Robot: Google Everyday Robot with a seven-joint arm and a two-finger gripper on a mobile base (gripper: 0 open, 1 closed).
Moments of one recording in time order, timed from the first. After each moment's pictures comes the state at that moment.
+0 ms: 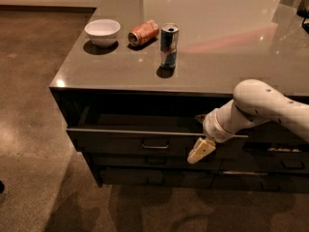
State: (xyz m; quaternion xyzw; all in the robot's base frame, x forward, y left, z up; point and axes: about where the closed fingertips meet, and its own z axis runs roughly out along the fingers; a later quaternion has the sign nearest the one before) arm 0.540 -0.150 0.651 -0.60 0.76 0.15 0.22
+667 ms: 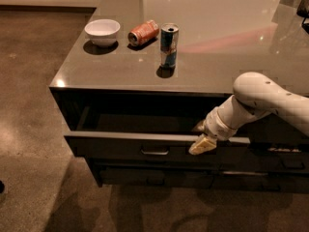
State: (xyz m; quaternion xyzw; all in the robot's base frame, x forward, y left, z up) arm 0.527 -0.152 0.652 -0.60 0.75 0.20 0.17
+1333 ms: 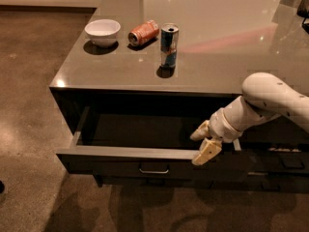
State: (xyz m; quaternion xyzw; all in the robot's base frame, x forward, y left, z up) arm 0.509 -0.156 0.668 -0.61 0.74 0.22 0.19
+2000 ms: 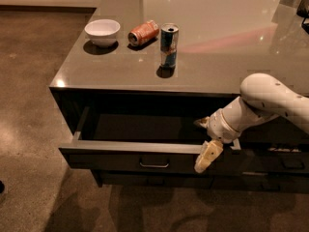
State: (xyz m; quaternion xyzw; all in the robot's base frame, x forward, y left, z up) arm 0.509 -0.153 0.666 -0.61 0.74 0.22 0.19
